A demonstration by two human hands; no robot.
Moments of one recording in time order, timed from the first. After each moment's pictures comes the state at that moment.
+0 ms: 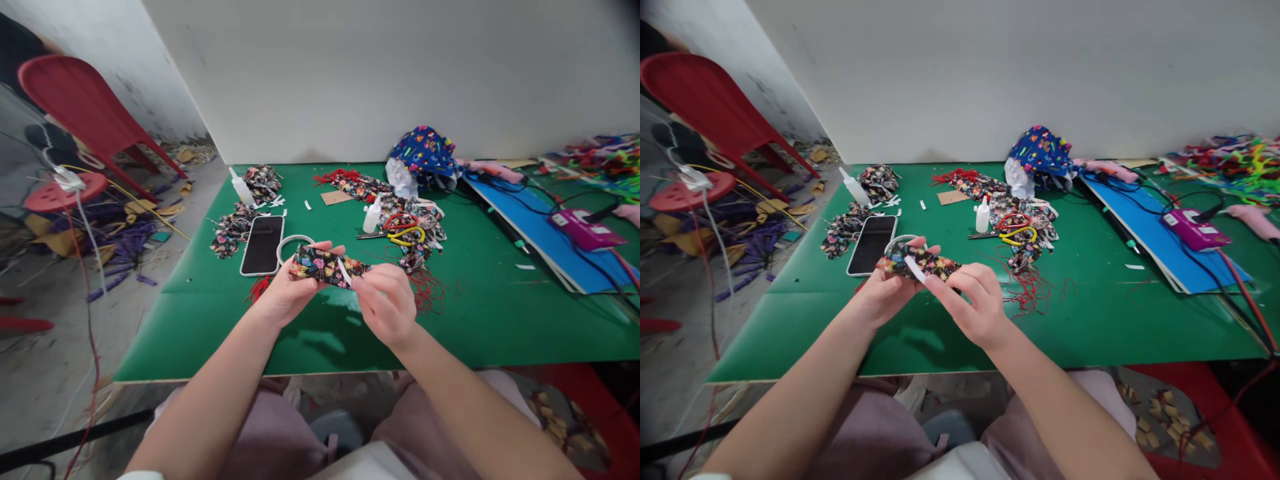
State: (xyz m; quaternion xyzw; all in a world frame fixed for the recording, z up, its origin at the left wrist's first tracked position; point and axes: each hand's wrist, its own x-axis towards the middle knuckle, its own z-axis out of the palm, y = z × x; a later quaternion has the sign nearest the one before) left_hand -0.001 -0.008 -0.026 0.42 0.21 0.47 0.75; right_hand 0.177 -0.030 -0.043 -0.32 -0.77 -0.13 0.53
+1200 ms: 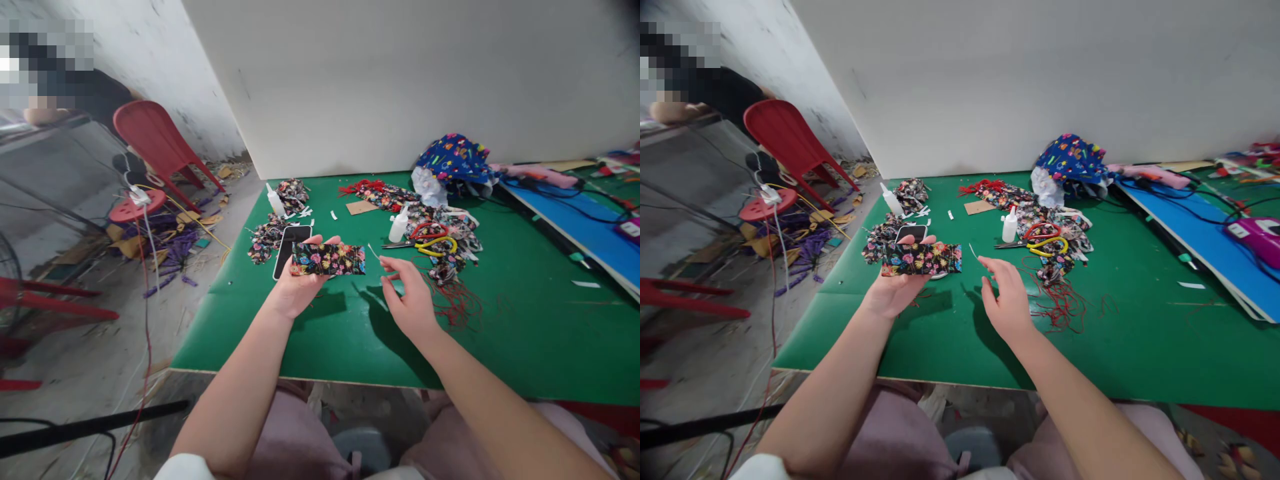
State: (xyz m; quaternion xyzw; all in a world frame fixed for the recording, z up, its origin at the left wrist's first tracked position) left_hand -0.034 0.006 -0.025 0.43 0.26 0.55 0.67; right_hand 0.173 -0.012 -0.058 -0.47 -0.72 0.12 0.49
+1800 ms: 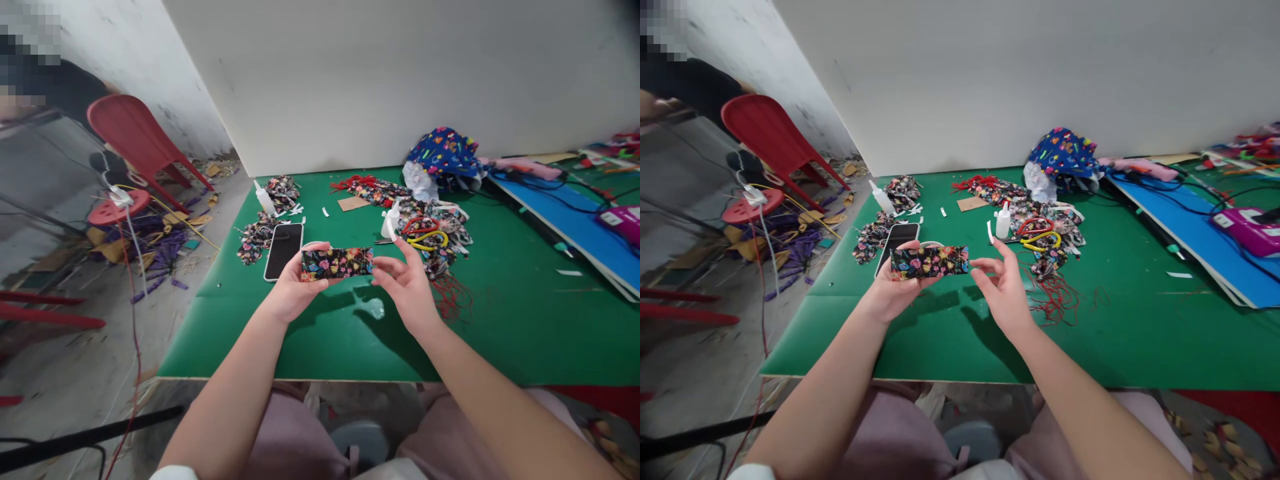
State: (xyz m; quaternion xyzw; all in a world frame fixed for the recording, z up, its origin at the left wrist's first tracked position) left_hand -0.026 0.003 -0.028 0.45 0.28 0.50 0.69; right_hand 0.173 -0.010 -0.062 -0.43 -0.53 0.44 0.58
